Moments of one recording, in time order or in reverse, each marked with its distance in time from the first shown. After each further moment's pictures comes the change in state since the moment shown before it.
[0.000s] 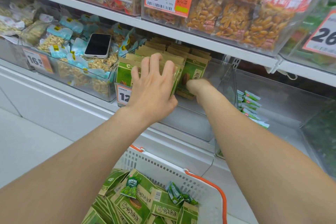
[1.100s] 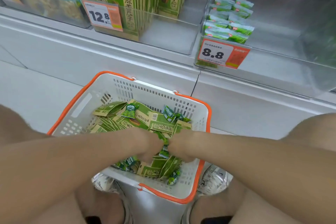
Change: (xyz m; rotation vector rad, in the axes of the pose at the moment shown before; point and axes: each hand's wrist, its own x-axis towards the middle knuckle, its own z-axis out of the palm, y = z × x) left_hand -0.252 0.094 0.073 0.330 -1.669 0.621; right_hand -0.222 0.286 0.085 -1.467 -1.013 -0.993
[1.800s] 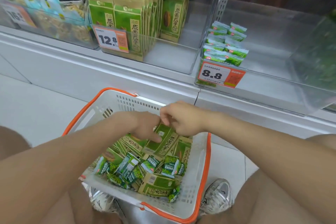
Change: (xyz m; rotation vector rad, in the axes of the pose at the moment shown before) left_hand -0.054 -0.071 -0.045 -0.506 0.336 -0.083; right_hand -0.064 0.074 -0.073 0.713 0.648 0.064
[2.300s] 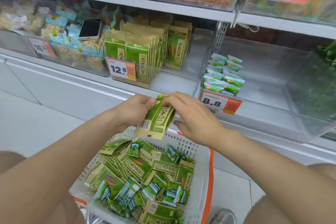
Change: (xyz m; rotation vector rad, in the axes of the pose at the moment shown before) left_hand -0.048 -0.015 -0.058 -1.042 0.585 0.012; right_hand -0.018 -0.014 -0.049 -0.203 0.574 -0.158
